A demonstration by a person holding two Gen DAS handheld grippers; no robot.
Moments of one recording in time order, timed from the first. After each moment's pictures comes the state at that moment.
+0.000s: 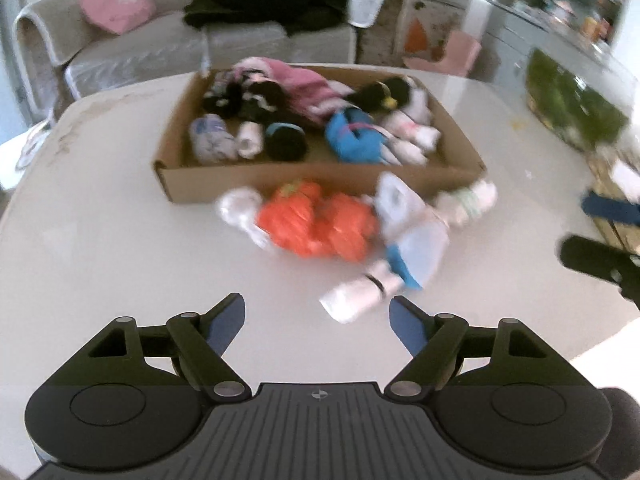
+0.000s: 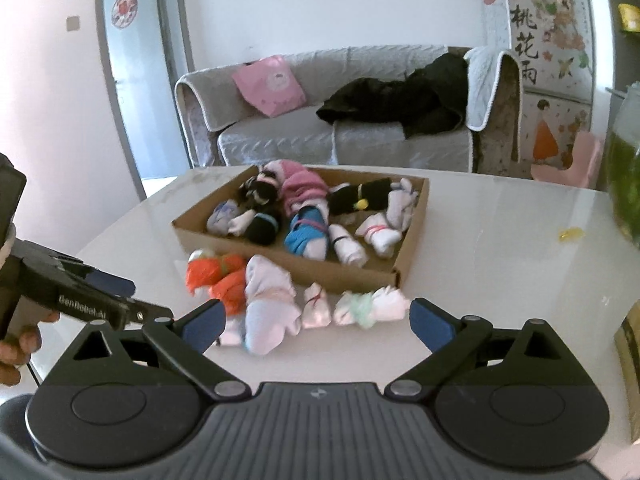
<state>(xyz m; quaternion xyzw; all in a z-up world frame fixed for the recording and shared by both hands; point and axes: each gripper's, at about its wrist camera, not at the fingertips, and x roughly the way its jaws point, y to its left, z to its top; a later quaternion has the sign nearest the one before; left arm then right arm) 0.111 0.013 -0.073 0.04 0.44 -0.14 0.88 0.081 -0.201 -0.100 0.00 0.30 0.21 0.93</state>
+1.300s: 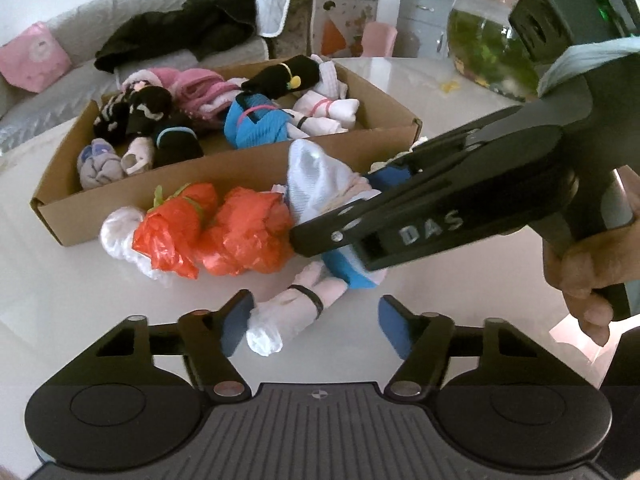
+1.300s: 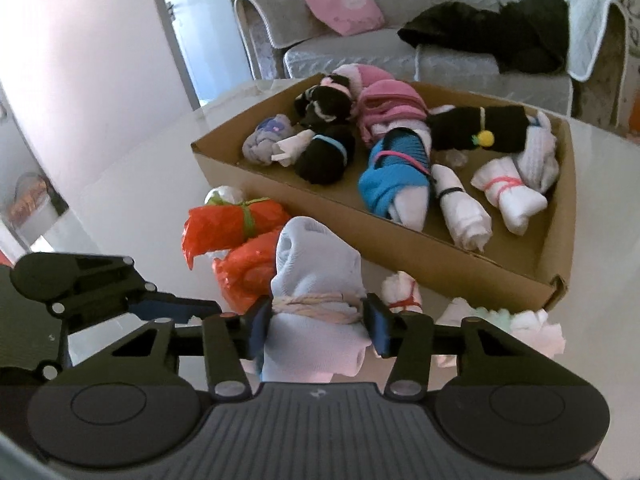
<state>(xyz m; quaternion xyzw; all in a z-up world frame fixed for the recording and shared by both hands) 0.123 -0.024 -0.127 0.09 0.40 -0.24 0.88 0.157 -0.151 -0.164 -0.02 0.39 0.32 0.86</state>
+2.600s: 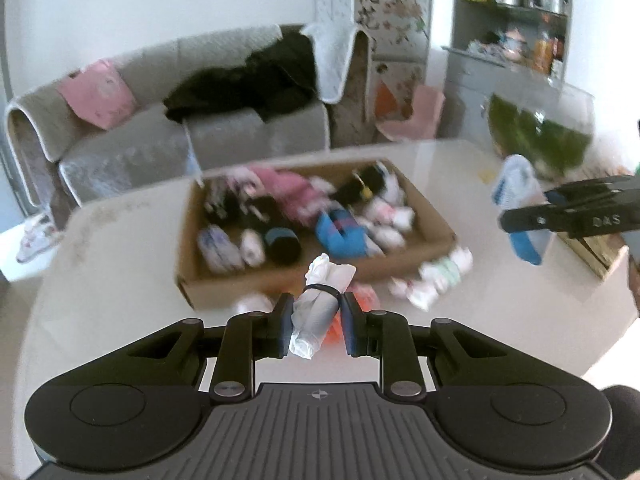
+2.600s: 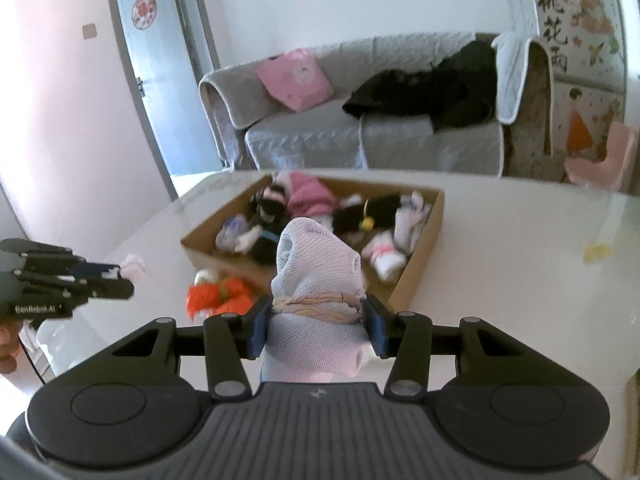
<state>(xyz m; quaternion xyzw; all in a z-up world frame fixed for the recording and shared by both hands) 0.104 0.027 -0.006 0.07 0.33 -0.16 0.93 0.137 -0.234 -0.071 0.02 0.30 0.26 0.92</state>
